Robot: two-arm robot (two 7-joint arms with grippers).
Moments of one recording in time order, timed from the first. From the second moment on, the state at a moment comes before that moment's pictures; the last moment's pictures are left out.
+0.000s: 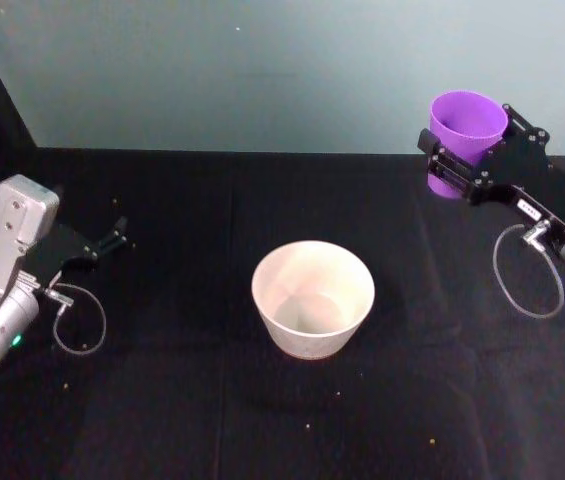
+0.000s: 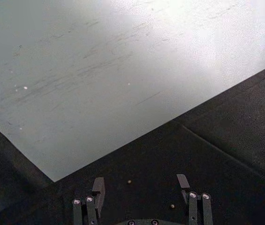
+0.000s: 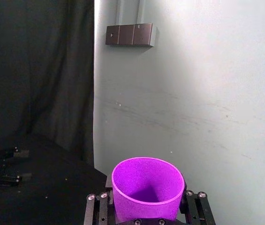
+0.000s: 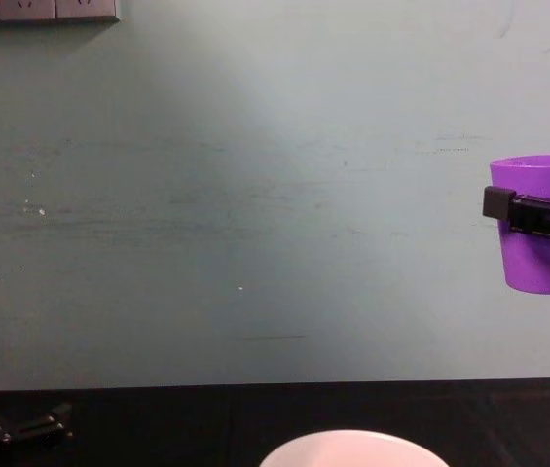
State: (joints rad) left arm -0.20 0.60 0.45 -1.41 -0.25 -0.12 0.03; right arm 0.16 0.53 -0.20 -1.69 0.42 -0.06 0.43
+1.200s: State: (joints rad) left arm -0.20 0.60 0.45 -1.41 -0.25 -0.12 0.03; right arm 0.37 0.47 -0.38 -1.41 0.06 -0.25 0.44
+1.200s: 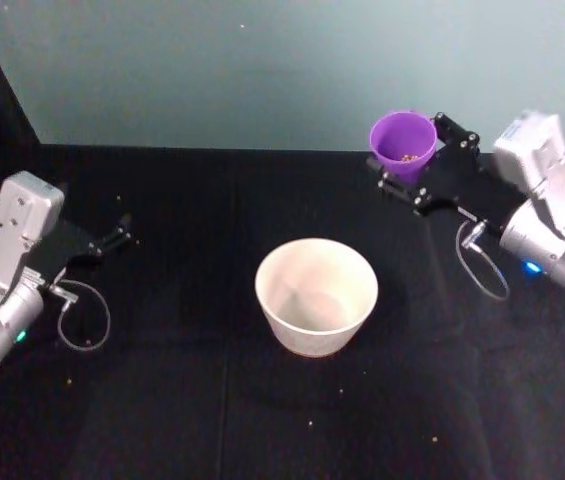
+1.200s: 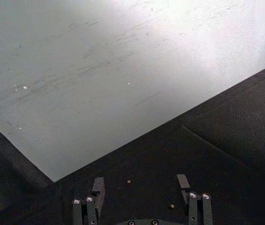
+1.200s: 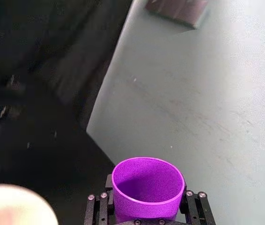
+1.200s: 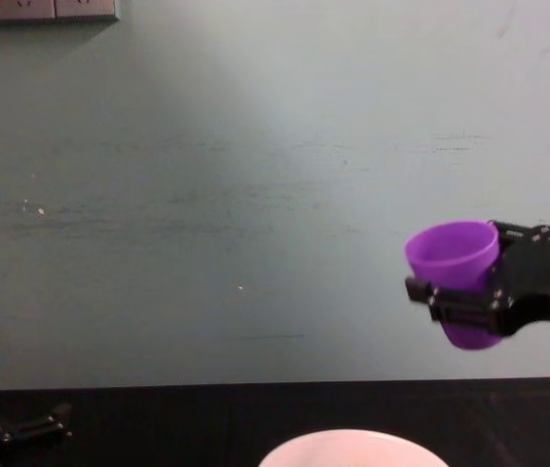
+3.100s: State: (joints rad) left arm -0.20 0.60 0.45 -1.41 -0.25 -0.12 0.03; right arm 0.44 0.61 -0.68 -1.49 -0.93 -0.25 0.11
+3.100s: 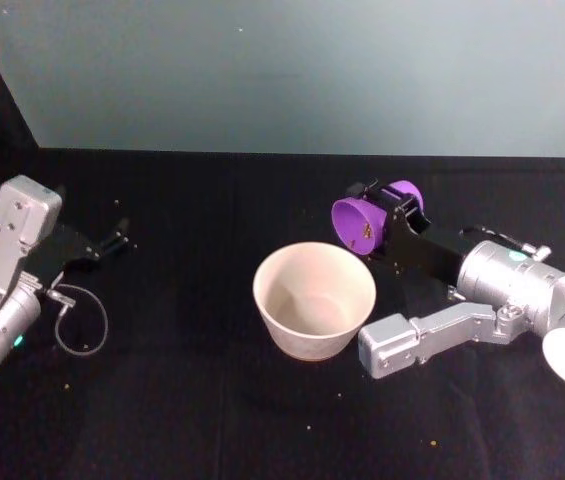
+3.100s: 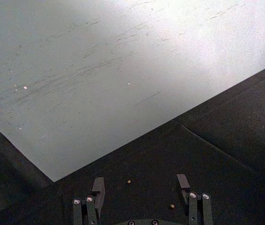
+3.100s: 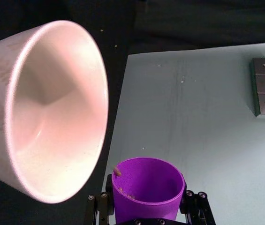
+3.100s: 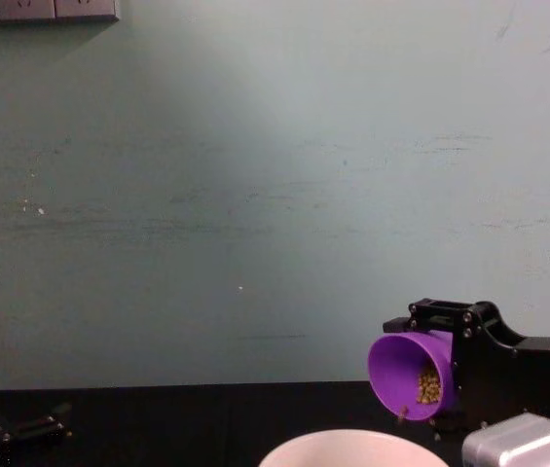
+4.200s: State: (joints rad) left arm -0.20 0.60 0.45 -1.41 -0.25 -0.12 0.03; right arm 0.47 0.65 -0.77 -1.53 -1.08 -0.17 0.08
